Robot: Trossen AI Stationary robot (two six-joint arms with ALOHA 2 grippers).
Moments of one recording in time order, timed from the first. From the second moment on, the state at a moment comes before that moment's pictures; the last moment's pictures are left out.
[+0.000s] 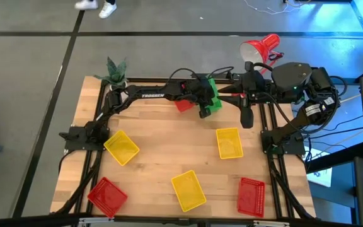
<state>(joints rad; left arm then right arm) 0.32 2.21 1.85 -0.29 0.03 0.09 0.19 1.54 2.35 -1.18 0.32 0.07</state>
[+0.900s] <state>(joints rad) 0.31 2.22 1.85 -0.30 -0.03 0.17 0.19 1.54 2.35 -1.18 0.31 0.04</state>
